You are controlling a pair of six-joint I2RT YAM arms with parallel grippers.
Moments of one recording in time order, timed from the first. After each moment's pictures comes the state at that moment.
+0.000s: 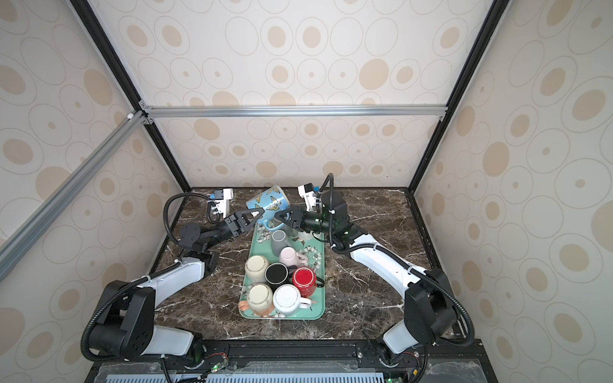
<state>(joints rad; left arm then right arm) -0.25 1.41 0.69 1.18 0.89 -1.14 0.58 1.51 1.17 0.16 -0.66 0.93</state>
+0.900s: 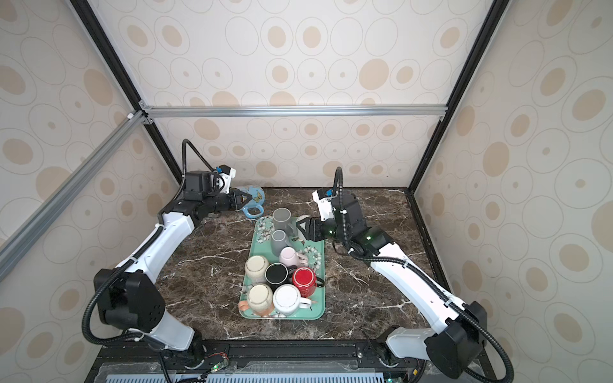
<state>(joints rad) -0.12 1.61 1.47 -0.47 0.49 -0.21 0.59 1.27 1.20 -0.43 -0.24 0.37</state>
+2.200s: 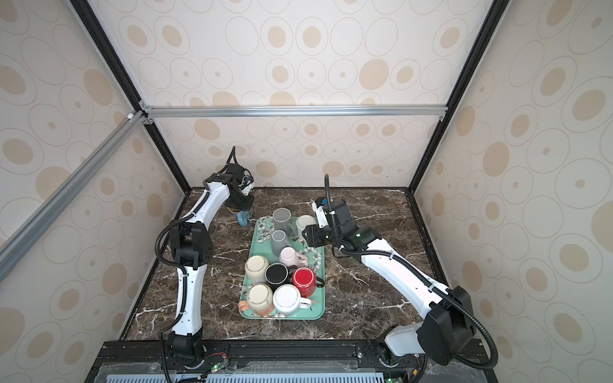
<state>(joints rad) -0.16 2.39 2.31 -1.11 0.03 0.14 0.59 1.37 1.18 -0.50 -0.13 0.33</state>
